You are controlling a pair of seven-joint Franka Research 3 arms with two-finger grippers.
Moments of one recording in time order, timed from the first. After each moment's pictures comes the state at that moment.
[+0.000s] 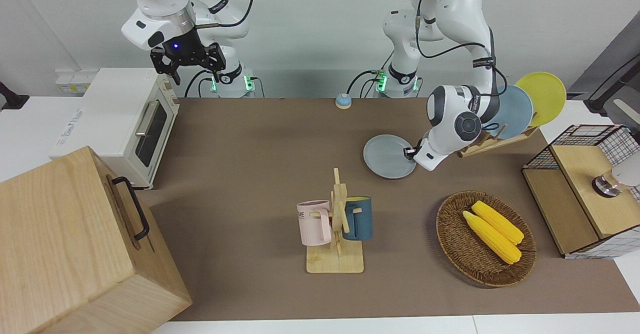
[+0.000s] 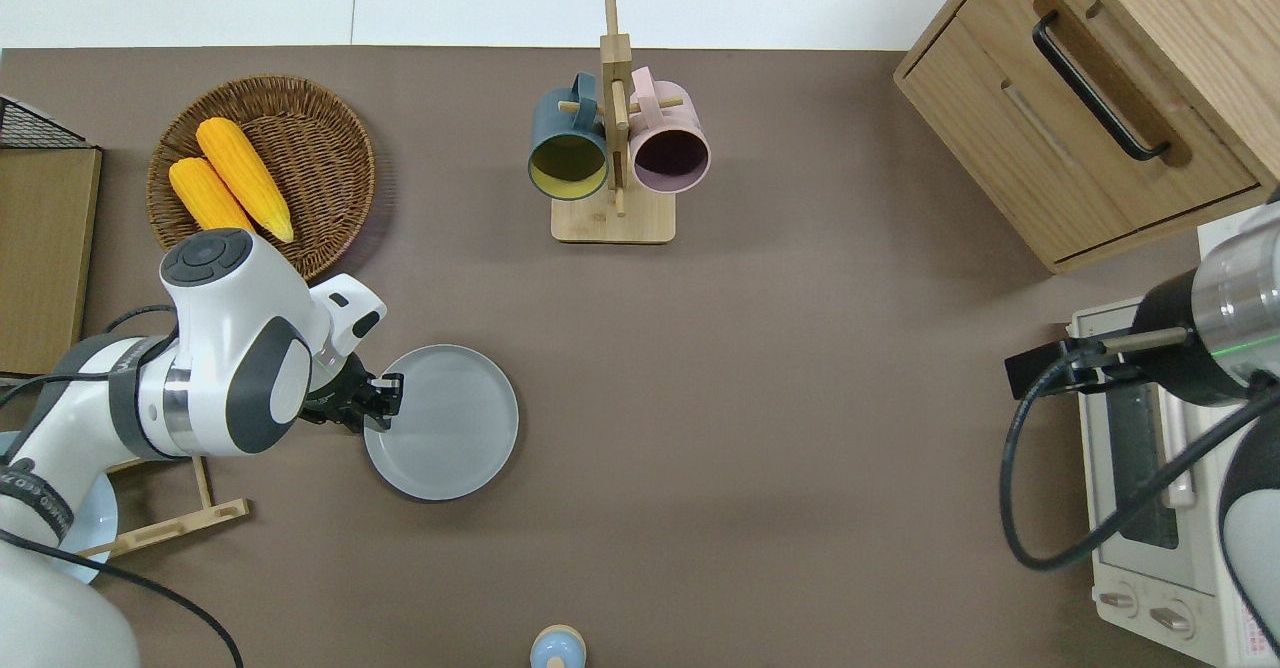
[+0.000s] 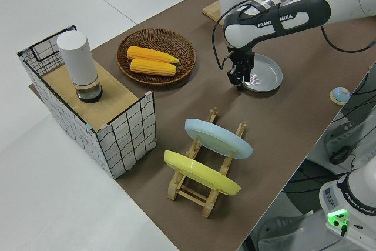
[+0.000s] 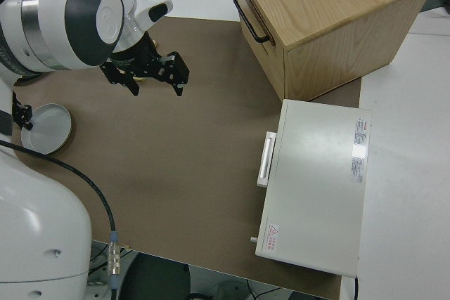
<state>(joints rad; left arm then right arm) -0.14 0.26 0.02 -2.05 -0.10 1.93 -0.12 -0.09 -0.02 0.23 -1.50 0.00 1.36 0.06</state>
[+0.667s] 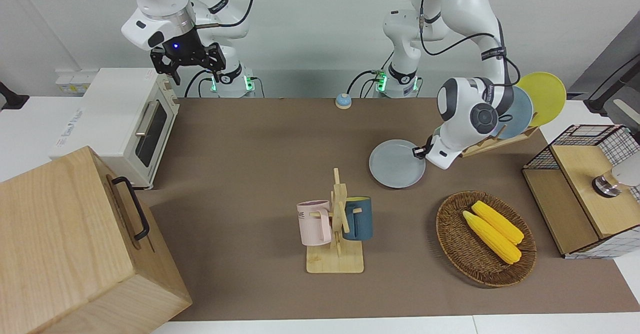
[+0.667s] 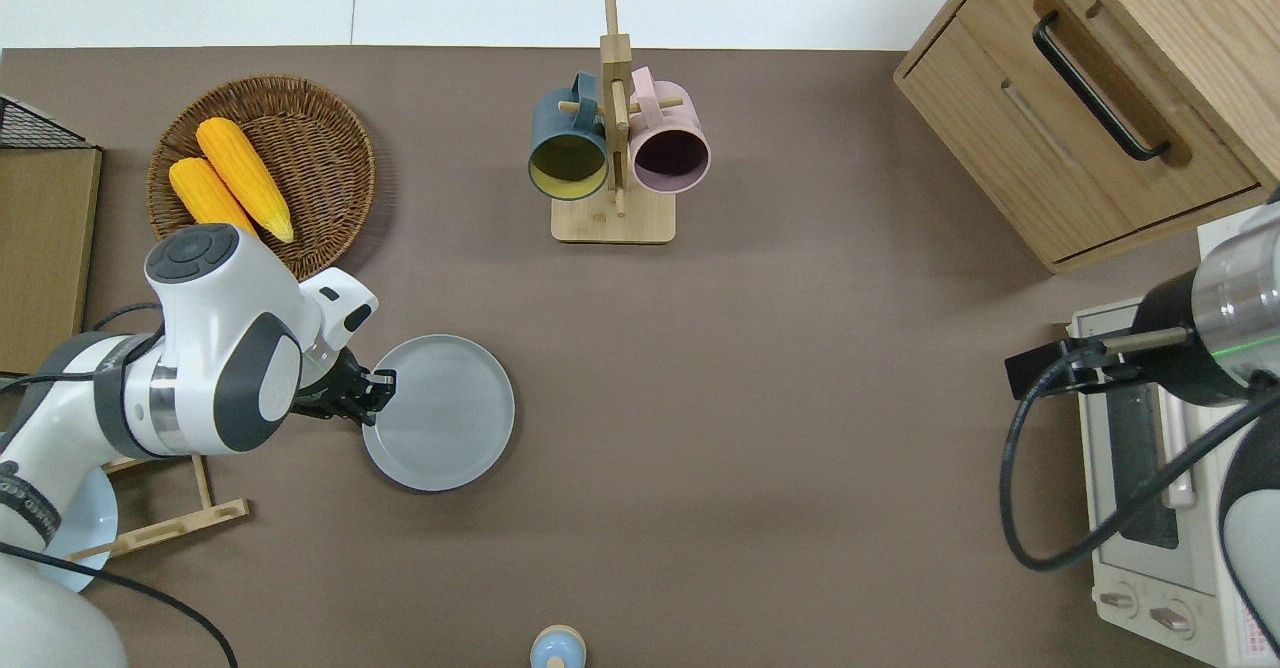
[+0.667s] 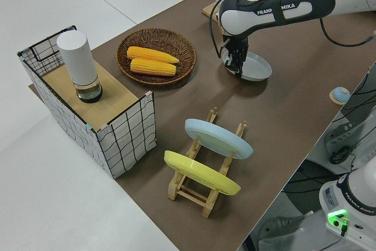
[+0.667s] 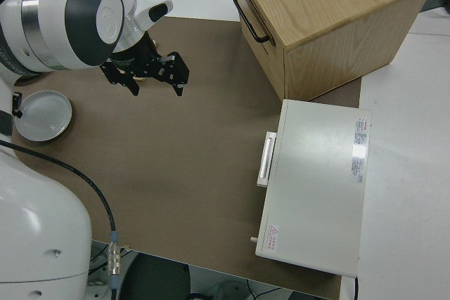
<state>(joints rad) -0.14 0.24 0.05 -1.94 -0.10 1.84 -0.21 -0.09 -0.02 0.23 -1.50 0.00 1.36 0.06</state>
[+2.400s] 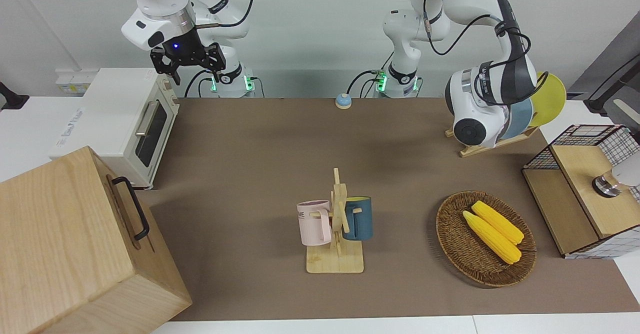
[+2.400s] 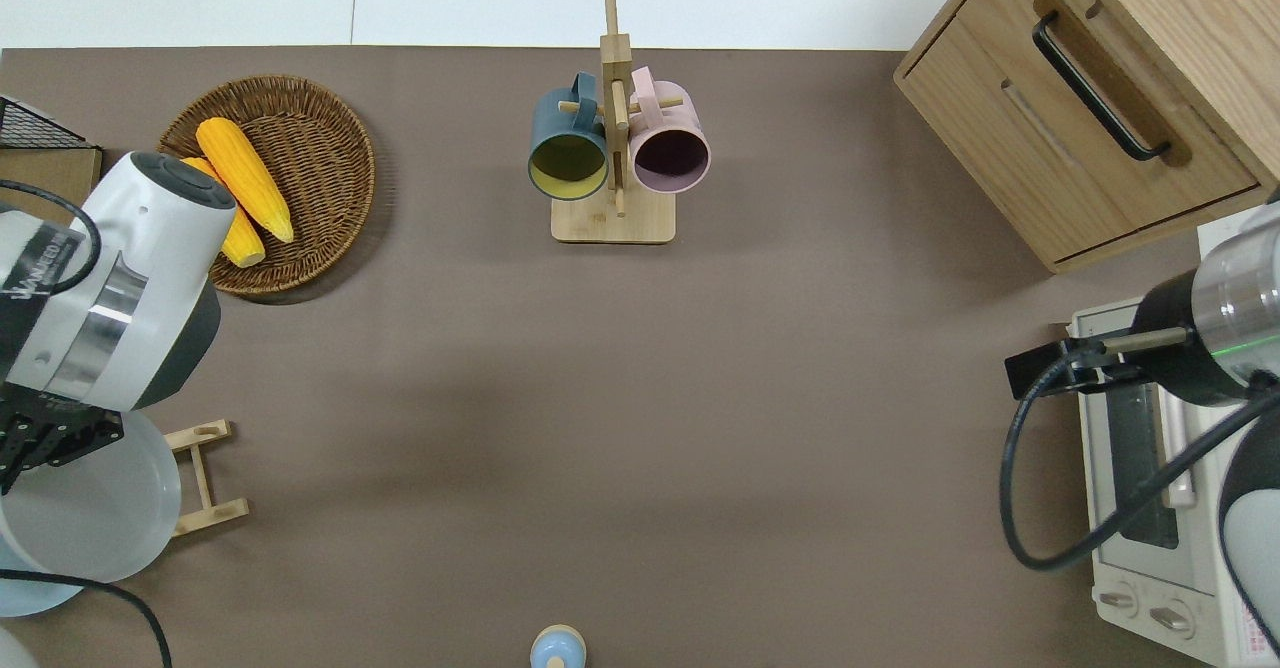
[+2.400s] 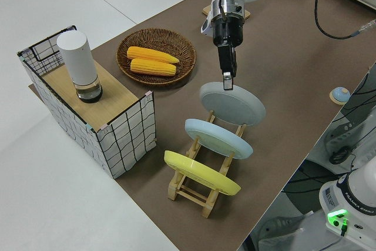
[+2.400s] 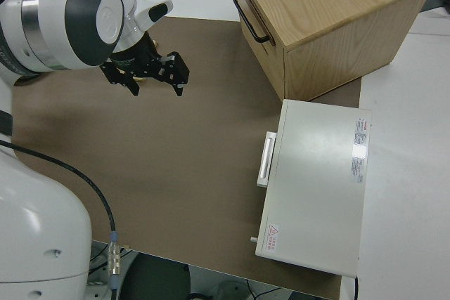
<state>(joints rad) -0.18 0.28 0.08 -1.78 0.79 1.13 -0.41 -0.09 -0.02 0.23 -1.50 0.00 1.36 0.06</state>
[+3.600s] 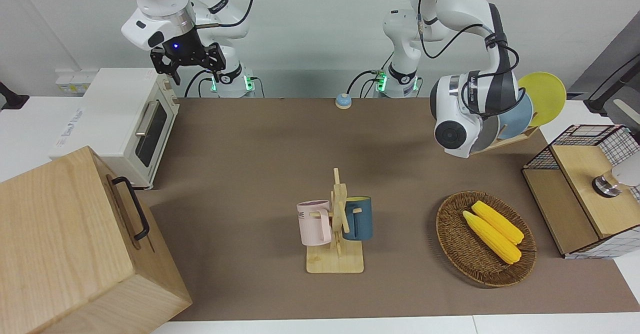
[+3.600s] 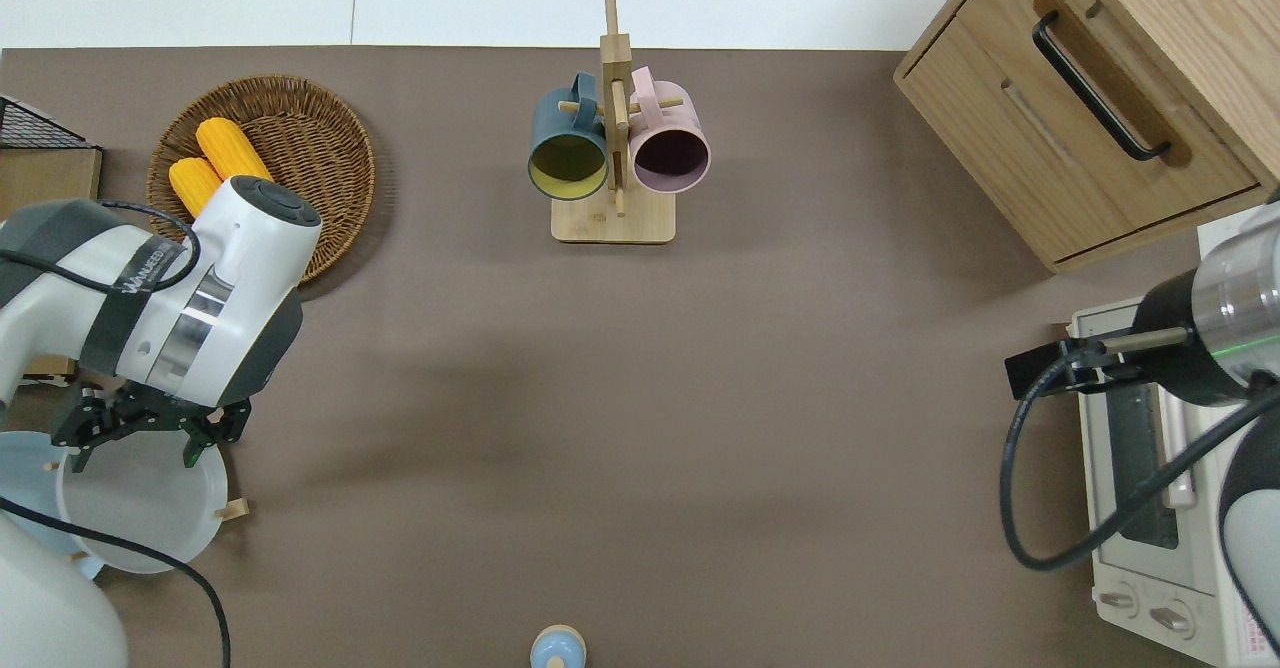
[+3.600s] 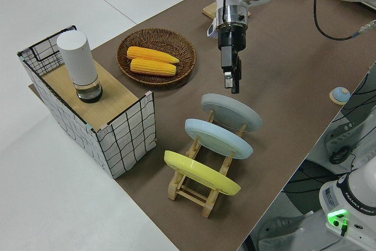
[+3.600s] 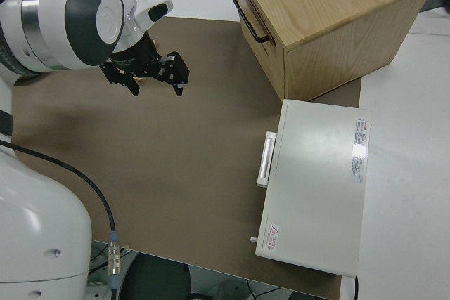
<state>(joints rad) -0.18 0.28 0.02 -1.79 0.57 1.27 -0.50 -0.09 -0.02 0.23 -1.50 0.00 1.36 0.06</state>
